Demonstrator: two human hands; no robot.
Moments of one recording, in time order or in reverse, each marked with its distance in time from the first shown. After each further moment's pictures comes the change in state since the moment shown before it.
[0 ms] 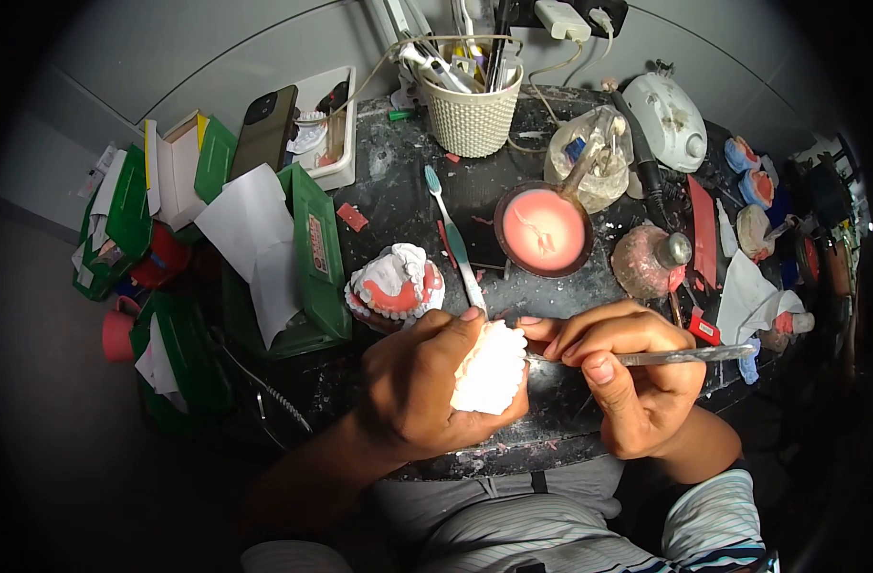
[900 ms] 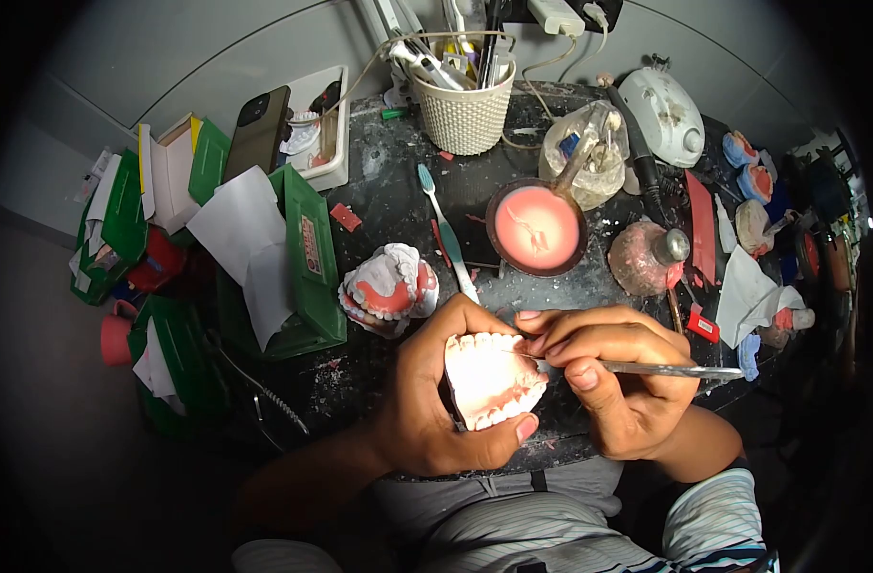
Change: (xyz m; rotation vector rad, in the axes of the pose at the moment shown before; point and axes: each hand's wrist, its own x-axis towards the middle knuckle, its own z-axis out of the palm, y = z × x) left_hand 0.002 0.009 -0.010 -1.065 -0.382 -0.779; right_hand 0.005 -0.004 0.002 -0.113 -0.014 -0.046
